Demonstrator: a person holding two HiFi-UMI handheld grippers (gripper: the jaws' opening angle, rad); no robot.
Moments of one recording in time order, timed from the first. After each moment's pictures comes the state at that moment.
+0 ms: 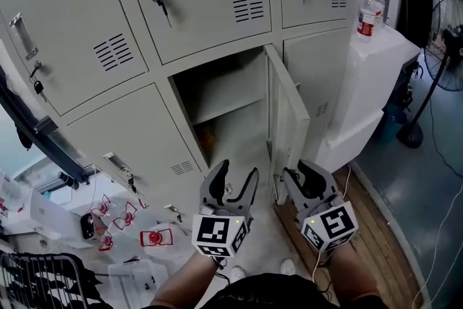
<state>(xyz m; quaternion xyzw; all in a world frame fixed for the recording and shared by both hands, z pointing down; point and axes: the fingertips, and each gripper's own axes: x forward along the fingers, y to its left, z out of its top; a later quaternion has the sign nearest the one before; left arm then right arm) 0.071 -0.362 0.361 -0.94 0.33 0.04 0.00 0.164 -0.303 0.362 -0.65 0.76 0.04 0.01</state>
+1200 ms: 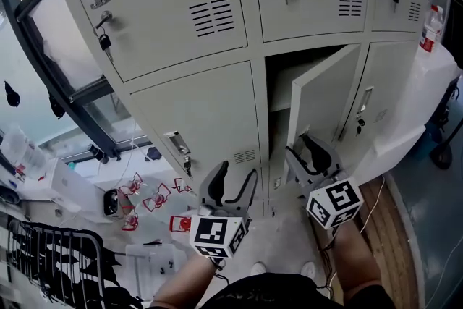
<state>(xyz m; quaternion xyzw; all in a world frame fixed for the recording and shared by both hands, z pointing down) -0.110 -0.420 0.371 -0.90 0.43 0.02 0.00 0.022 -0.423 0.356 -0.57 0.82 0.03 0.04</state>
